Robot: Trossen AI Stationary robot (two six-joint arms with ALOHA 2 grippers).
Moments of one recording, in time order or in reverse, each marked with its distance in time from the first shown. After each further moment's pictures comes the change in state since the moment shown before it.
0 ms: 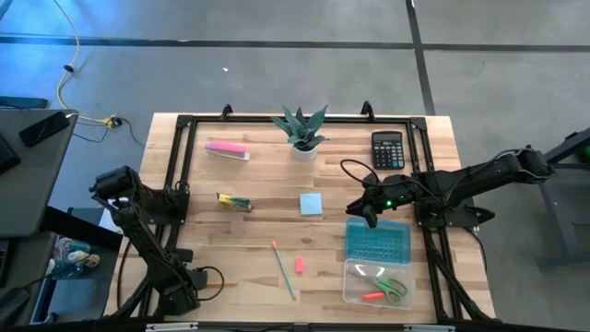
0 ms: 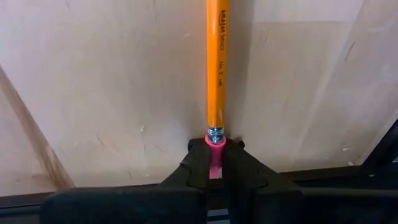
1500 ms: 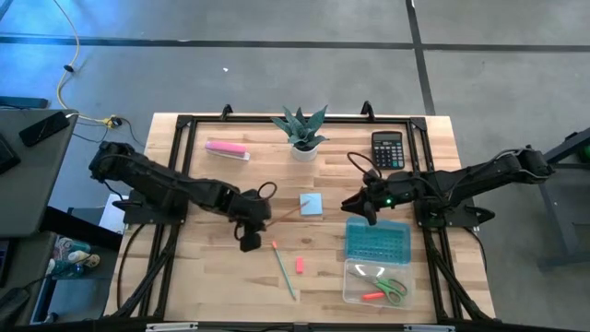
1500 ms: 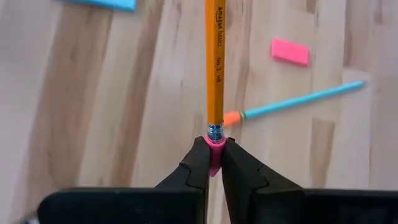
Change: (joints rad) left arm 0.867 -0.273 0.042 0.249 -0.282 0.659; right arm 0.000 0.000 0.000 0.172 0.018 -0.004
